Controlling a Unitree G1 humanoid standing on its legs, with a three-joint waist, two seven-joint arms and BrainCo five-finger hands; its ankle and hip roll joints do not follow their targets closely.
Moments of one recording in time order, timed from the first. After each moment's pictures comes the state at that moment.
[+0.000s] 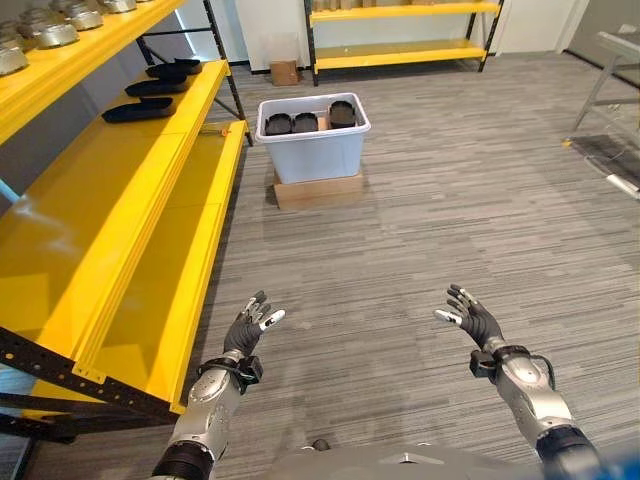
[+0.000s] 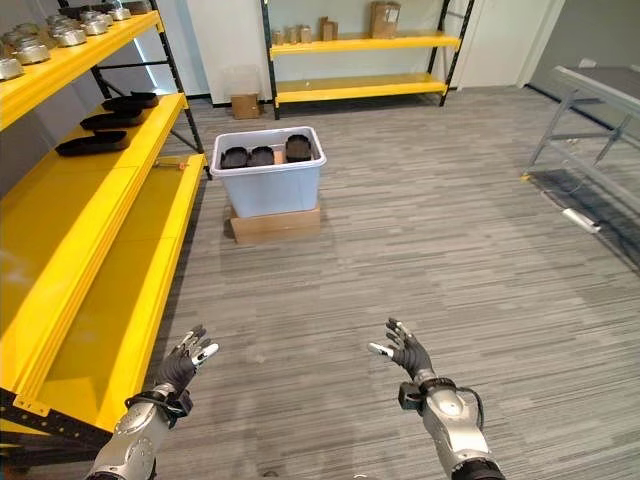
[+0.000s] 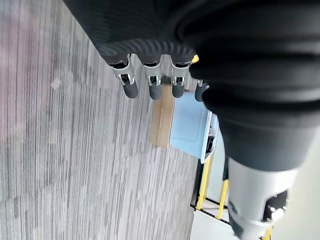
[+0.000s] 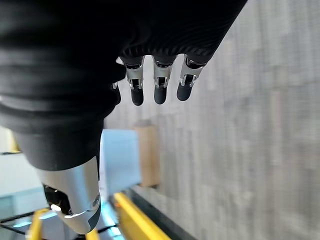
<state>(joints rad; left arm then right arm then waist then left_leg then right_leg) 0.07 0.31 -0.12 0.50 -0.60 -0.14 -0.11 0.01 -0.38 0.19 0.50 0.42 -0.06 0.10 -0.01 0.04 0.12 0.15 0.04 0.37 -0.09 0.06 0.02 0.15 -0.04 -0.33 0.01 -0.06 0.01</state>
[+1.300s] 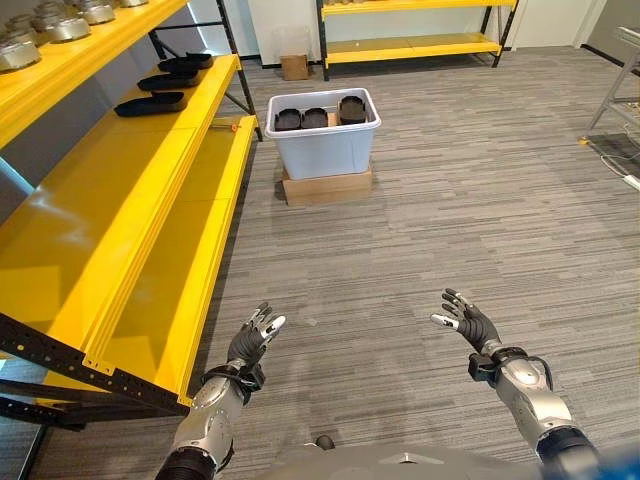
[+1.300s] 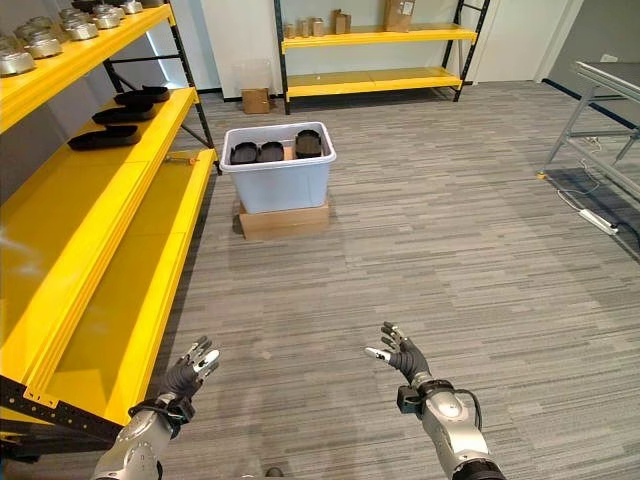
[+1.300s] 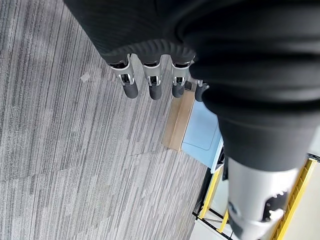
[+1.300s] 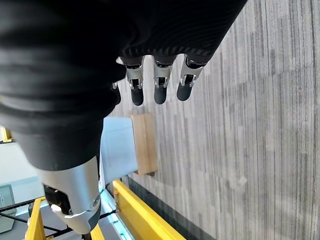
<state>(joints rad) 0.10 0.29 -0.10 0.51 -0.69 -0.05 -0.14 0.01 -0.37 0.21 0.49 0.45 -0.04 0.11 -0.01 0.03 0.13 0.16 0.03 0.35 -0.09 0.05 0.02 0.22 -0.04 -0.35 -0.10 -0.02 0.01</state>
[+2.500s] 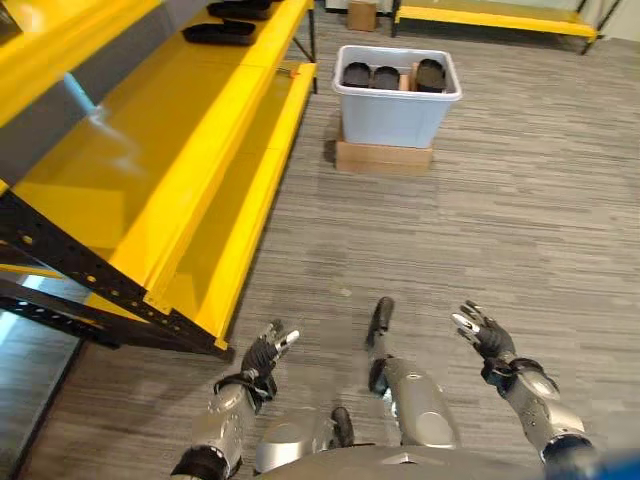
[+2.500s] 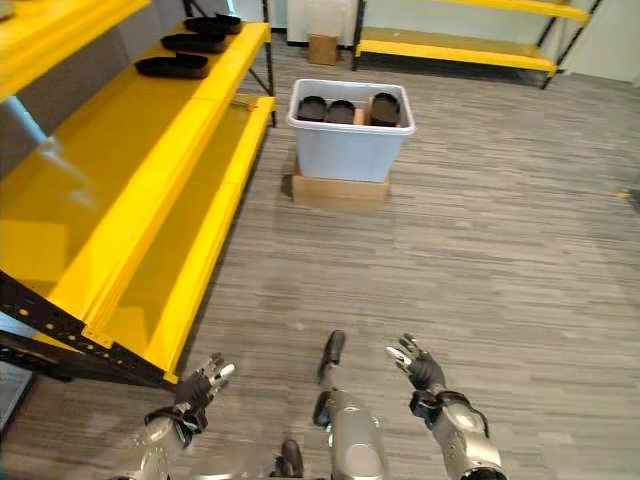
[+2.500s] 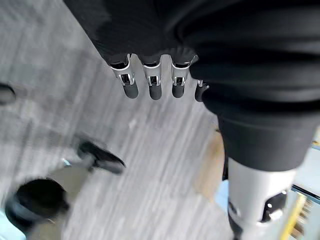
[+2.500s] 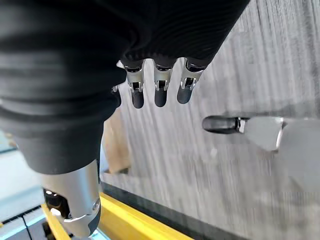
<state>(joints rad) 0.07 0.26 -0.20 0.65 -0.60 -0.05 -0.12 0.06 -0.35 0.06 0.52 0.64 0.01 0.11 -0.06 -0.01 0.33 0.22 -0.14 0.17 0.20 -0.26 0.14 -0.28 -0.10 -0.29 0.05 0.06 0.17</state>
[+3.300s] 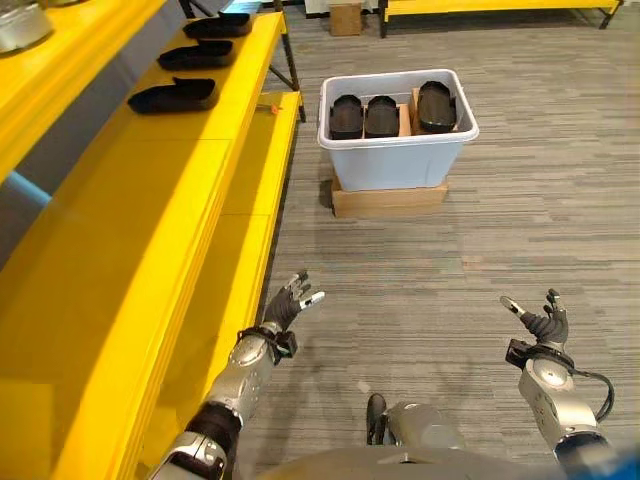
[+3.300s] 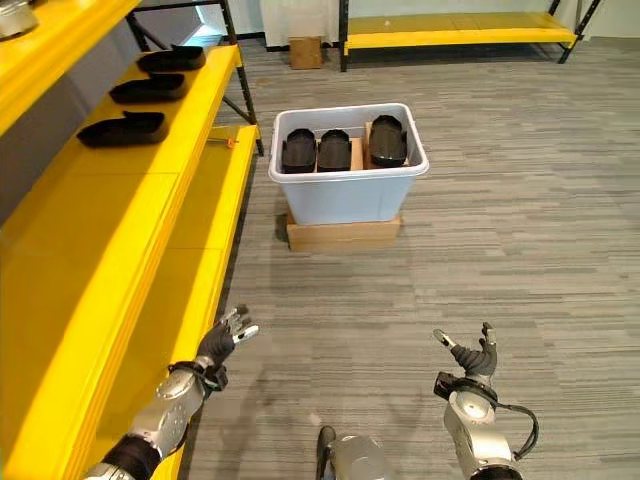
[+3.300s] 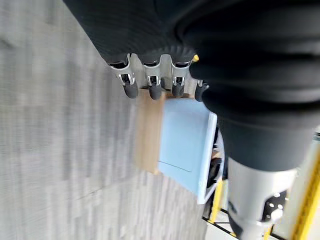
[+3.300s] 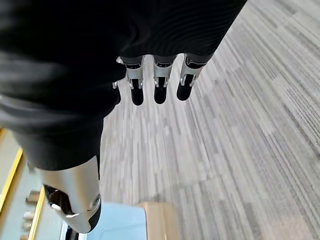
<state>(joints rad) -0.13 0.28 -0.30 0.52 -0.60 -0.10 -0.06 0.06 -0.40 0.06 0.42 0.41 -0.07 -0.55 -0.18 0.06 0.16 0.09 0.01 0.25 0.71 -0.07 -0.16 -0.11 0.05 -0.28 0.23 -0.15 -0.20</state>
